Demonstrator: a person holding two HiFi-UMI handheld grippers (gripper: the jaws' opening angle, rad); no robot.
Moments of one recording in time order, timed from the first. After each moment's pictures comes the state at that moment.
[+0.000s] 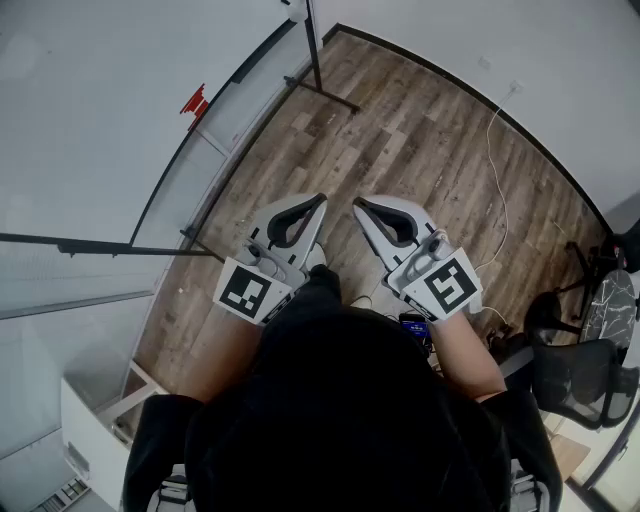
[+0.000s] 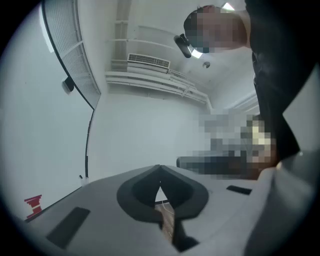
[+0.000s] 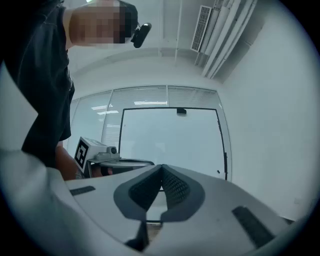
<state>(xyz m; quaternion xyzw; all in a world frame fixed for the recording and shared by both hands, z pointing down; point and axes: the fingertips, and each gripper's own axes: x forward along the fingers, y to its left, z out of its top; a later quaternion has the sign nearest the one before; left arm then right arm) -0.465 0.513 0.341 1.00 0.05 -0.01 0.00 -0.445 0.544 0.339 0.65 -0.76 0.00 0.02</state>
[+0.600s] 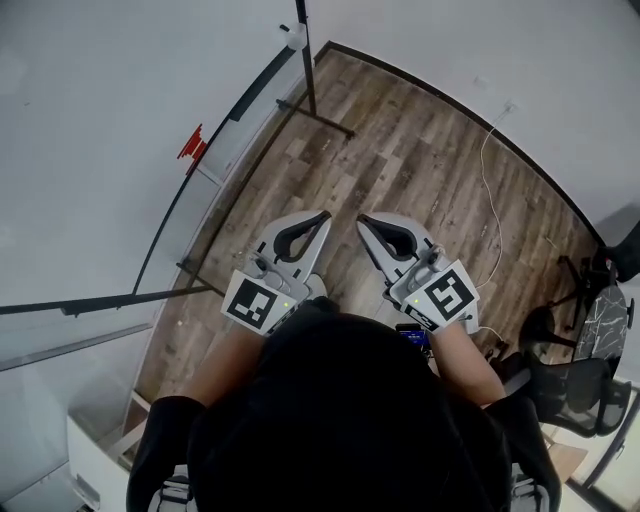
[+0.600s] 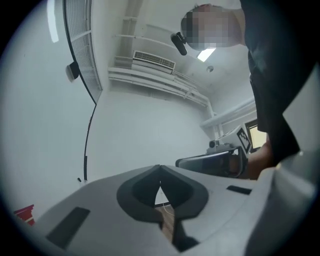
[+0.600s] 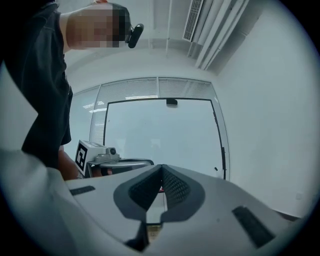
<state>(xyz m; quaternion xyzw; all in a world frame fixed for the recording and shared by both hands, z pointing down) -0.407 0.388 0.347 1.00 0.07 -0.02 0.01 -0.387 0.419 0.354 0.66 -0.75 0.04 0.01</state>
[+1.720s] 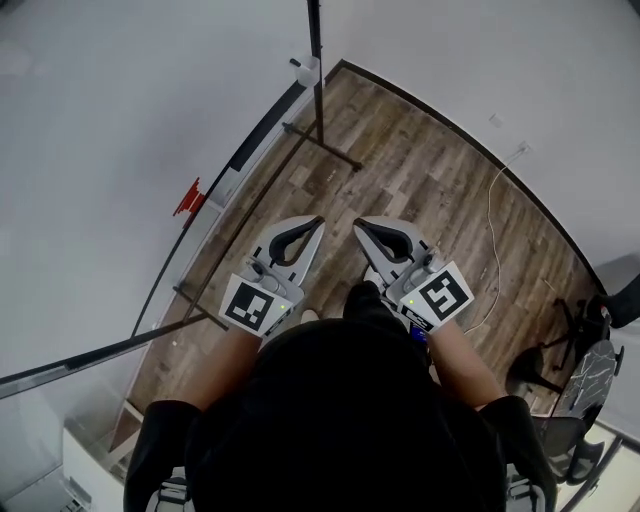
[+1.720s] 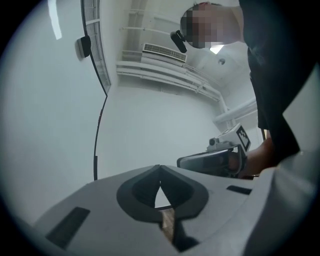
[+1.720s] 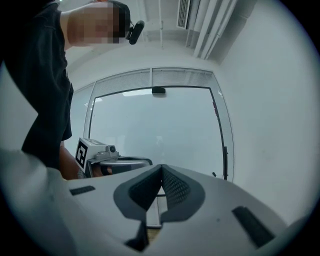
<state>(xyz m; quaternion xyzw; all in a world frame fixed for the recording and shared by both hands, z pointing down) -0.265 0.233 0.366 1.00 0.03 0.00 0.01 -0.237 0.267 0.367 0.64 -0.77 0.04 0.03</state>
